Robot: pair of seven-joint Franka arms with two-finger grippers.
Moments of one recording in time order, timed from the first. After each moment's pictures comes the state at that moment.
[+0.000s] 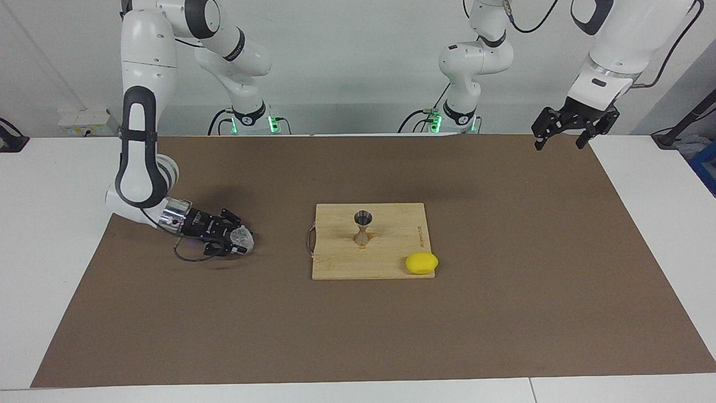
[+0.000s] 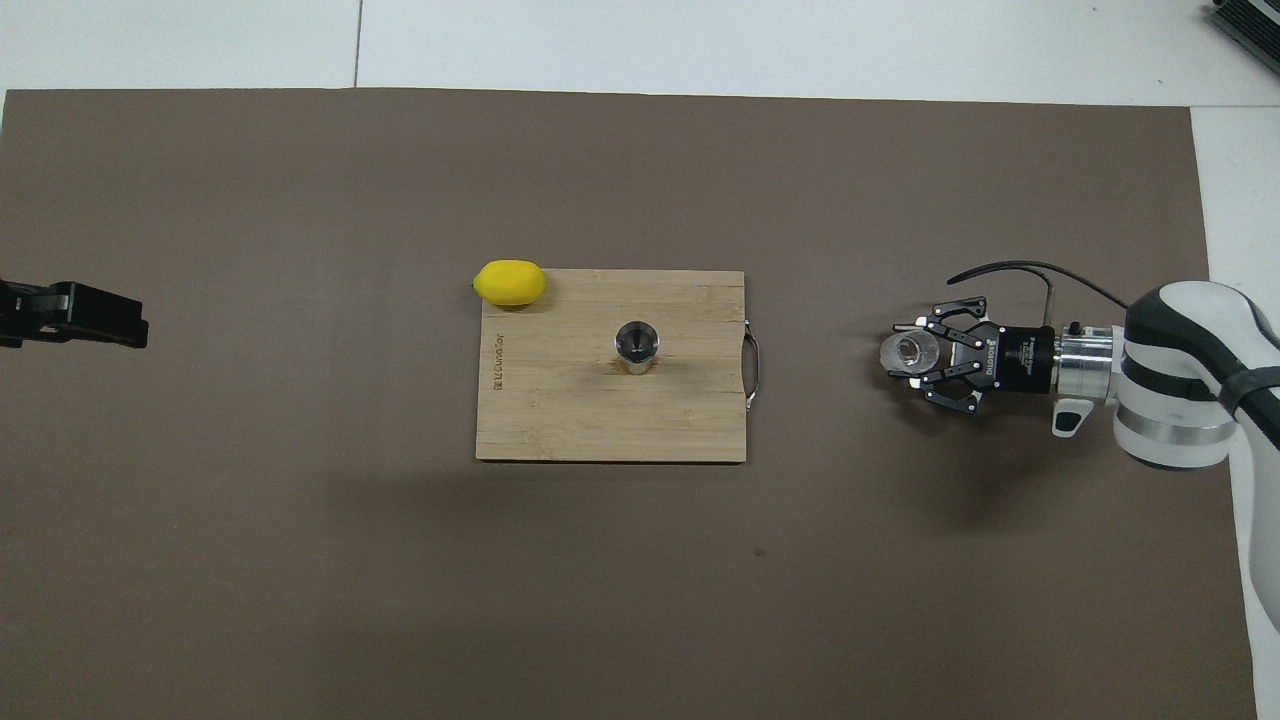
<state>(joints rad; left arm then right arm) 0.06 -0.05 -0.12 -1.61 0.02 1.58 0.00 -0.20 0.43 -0.02 -2.06 1.23 1.93 0.62</state>
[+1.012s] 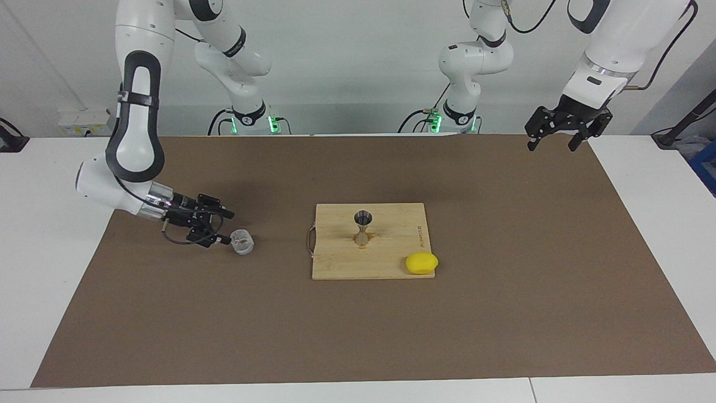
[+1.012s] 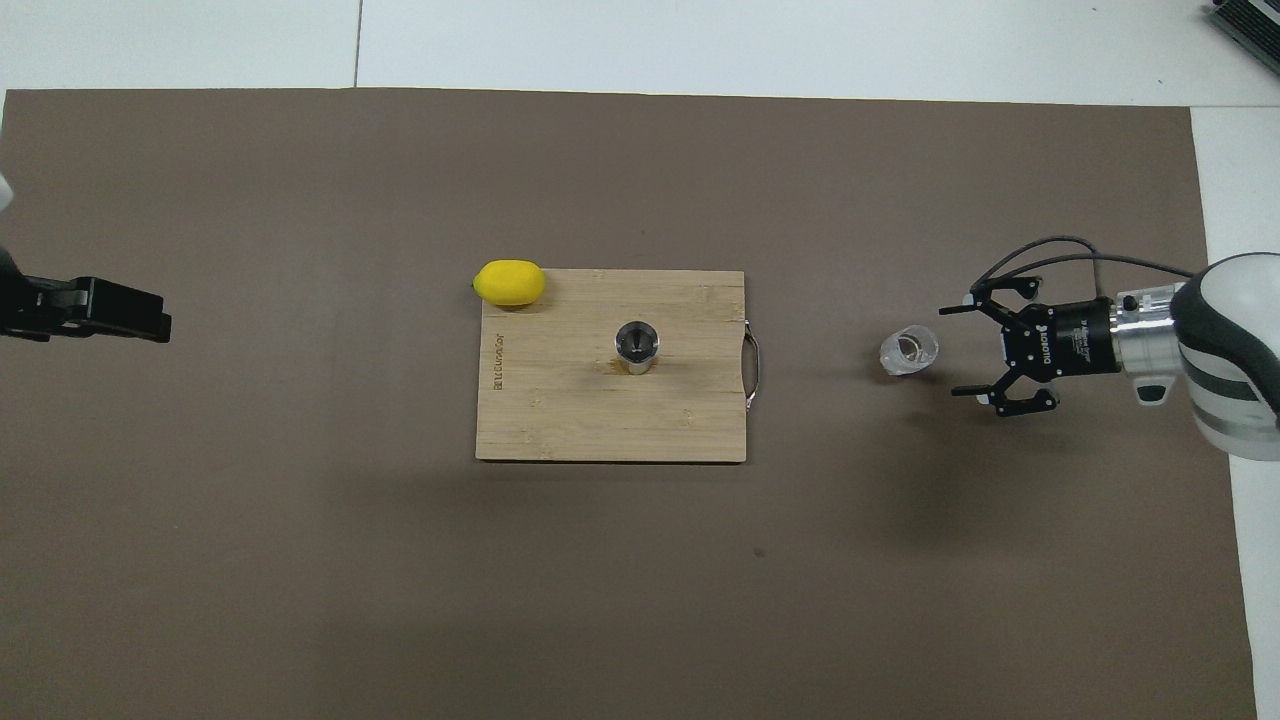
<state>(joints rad) 0.06 -0.05 -0.13 -1.61 -0.02 1.59 0.00 -0.20 0.27 -0.02 -1.98 0.82 1.91 0.63</state>
